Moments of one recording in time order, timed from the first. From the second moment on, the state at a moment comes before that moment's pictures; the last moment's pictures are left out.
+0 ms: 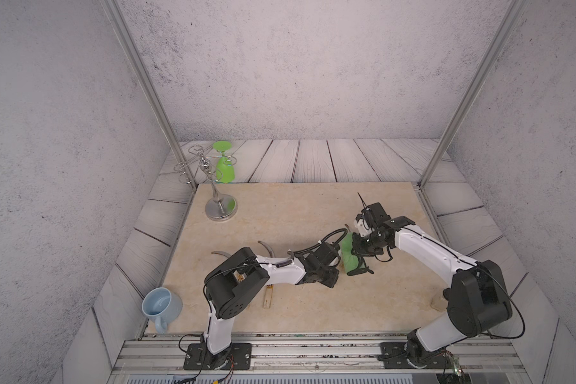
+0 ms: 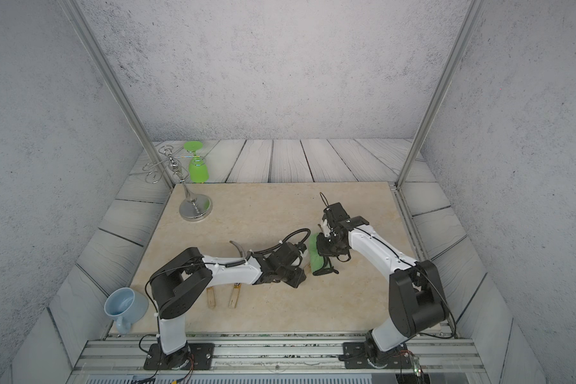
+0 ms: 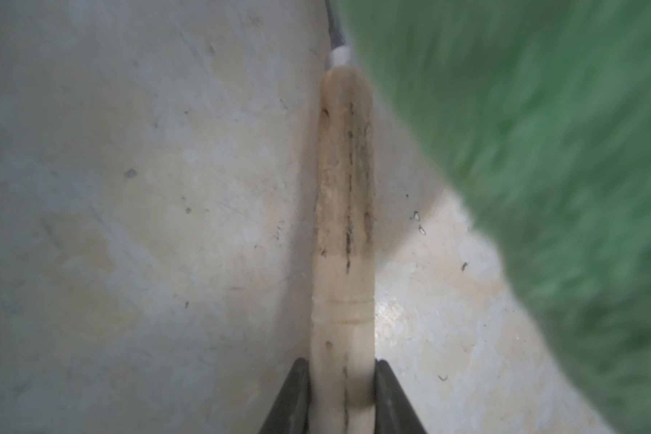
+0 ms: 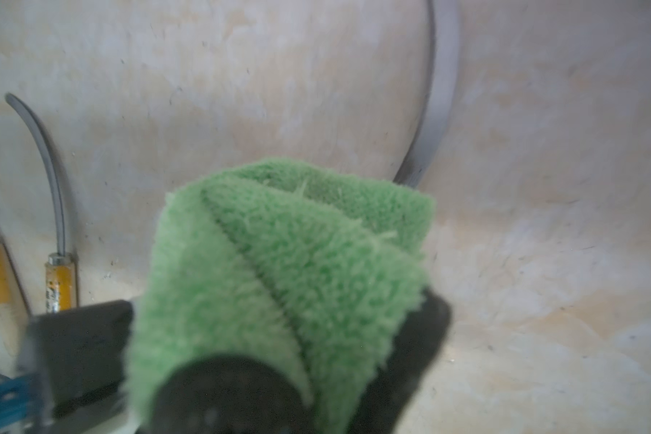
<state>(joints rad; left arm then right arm) -0.98 1.92 1.07 -0.08 0.13 -0.43 0.40 1.56 1.12 -0.82 -0.23 0.31</state>
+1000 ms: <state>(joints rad) -0.97 1.92 1.04 0.00 0.10 -0.46 0.42 1.86 1.28 -0.85 -0.26 0.30</state>
